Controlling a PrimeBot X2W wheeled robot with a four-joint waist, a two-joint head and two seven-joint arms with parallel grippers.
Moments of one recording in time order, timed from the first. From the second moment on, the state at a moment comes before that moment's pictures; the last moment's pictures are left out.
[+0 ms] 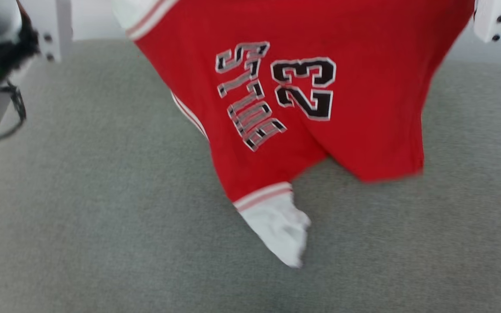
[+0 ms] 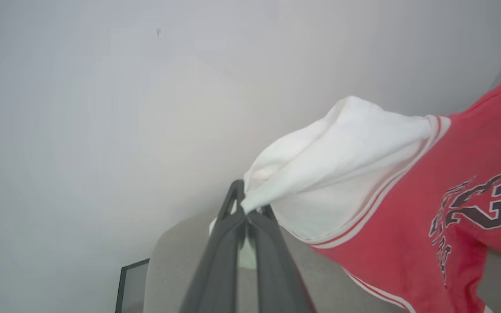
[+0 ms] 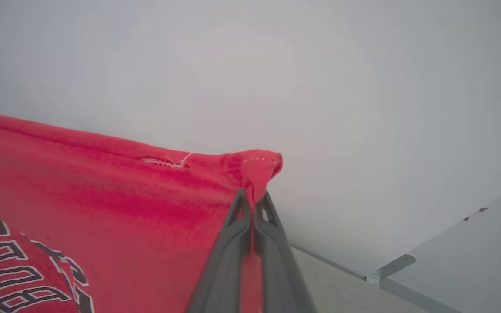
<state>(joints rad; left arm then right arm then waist) -1.30 0.72 -0.78 0.45 -0.86 -0.04 0.48 -1.31 -0.44 0.59 0.75 0.65 0.13 0.42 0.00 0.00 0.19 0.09</state>
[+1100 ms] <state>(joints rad) -1.91 0.48 -0.78 0.93 -0.63 -0.06 0.03 -1.54 -0.33 0.28 0.78 0.27 0.13 -0.03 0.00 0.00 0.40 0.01</state>
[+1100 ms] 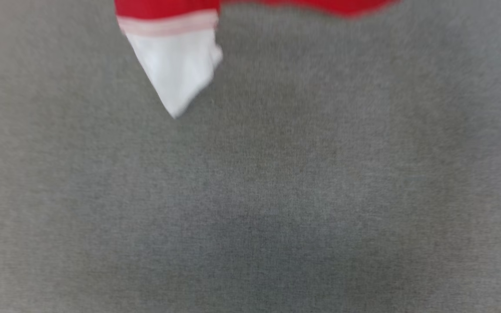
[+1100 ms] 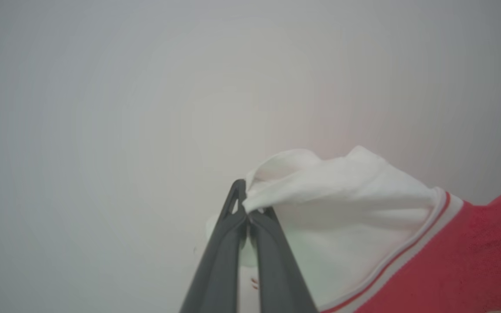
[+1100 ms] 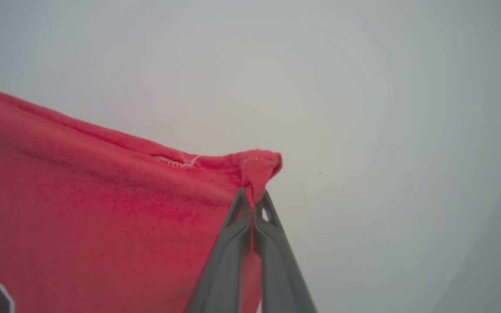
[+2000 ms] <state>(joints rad) -1.45 0.50 -0.99 0.89 -0.85 -0.13 0.21 -1.21 -0.30 0.46 0.92 0.37 0.13 -0.02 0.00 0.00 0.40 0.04</state>
